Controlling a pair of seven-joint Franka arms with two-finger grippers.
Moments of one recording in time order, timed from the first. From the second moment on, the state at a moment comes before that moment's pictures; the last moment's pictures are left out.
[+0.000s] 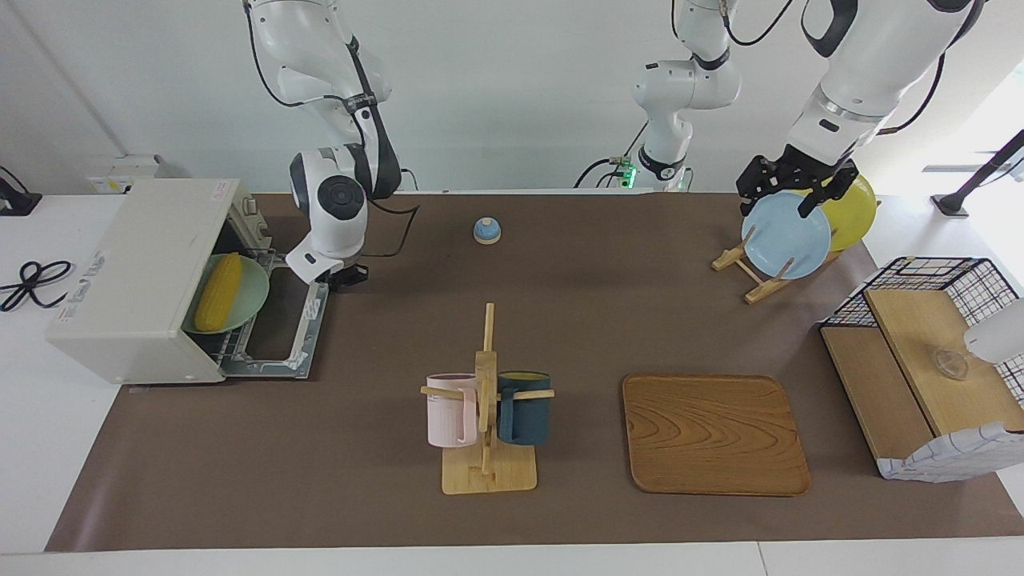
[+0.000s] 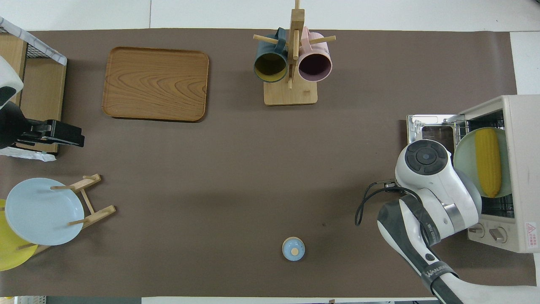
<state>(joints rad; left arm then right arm) -0.08 -0.06 -0.04 -1.64 -0.02 1.55 -0.01 0.08 0.04 0.09 -2.37 -0.35 2.14 0.35</state>
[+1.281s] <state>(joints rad) -0.08 -0.06 -0.04 -1.64 -0.02 1.55 -0.01 -0.06 -0.03 0.08 -2.03 -0.46 1.75 -0.09</state>
